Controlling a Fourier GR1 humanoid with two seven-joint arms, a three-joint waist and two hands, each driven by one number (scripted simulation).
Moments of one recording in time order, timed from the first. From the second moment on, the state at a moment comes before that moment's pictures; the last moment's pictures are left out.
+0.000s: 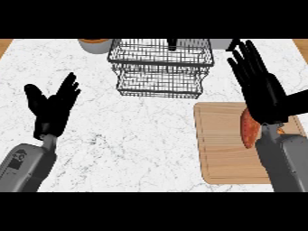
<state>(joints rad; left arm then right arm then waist) -0.30 0.36 -0.21 -1.31 0.36 0.29 0.18 -0.38 -0.21 0.07 -1.52 -0.44 -0.10 0.08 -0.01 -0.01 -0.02</state>
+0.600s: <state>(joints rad) -0.21 0.32 -0.32 -1.36 0.29 0.14 -0.05 -0.45 -0.20 -0.03 -1.13 -0.17 -0.51 0.03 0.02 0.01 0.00</state>
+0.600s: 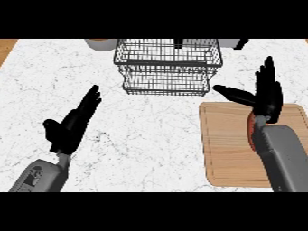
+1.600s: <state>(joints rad) -0.15 0.30 -0.31 -1.31 0.26 0.10 -0.14 -0.66 -0.63 0.40 -1.17 0.21 0.02 0.83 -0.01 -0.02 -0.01</state>
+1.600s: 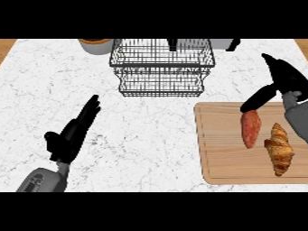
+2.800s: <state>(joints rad) -0.13 0.30 -0.27 -1.34 0.24 0.06 -0.13 -0.62 -0.63 0.47 -1.36 0.19 0.18 1.17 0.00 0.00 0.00</state>
